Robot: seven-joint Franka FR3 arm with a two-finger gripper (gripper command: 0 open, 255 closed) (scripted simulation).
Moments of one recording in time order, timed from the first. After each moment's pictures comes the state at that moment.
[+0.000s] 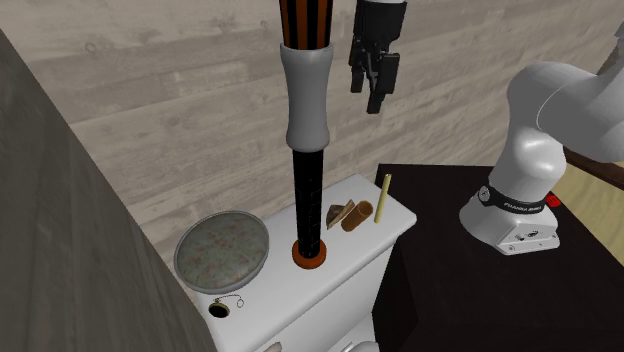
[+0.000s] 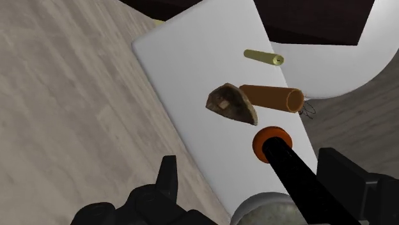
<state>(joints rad) 0.08 -0.63 -0.12 -2.53 -0.07 1.95 -0.23</state>
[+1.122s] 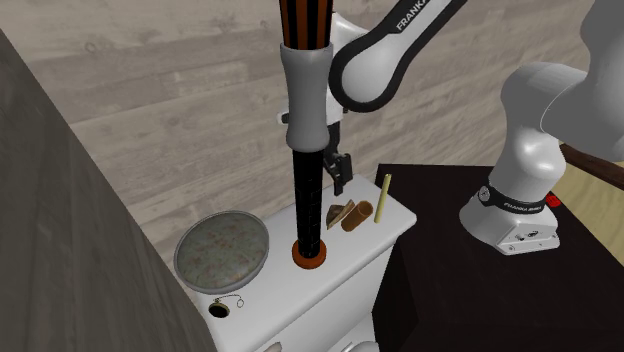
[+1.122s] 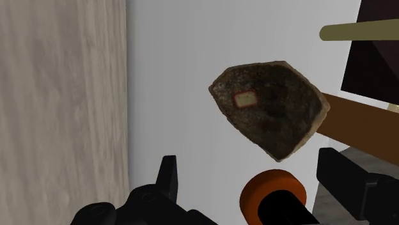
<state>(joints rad) 0.27 -0.03 -0.31 -2.51 0.19 2.40 -0.94</state>
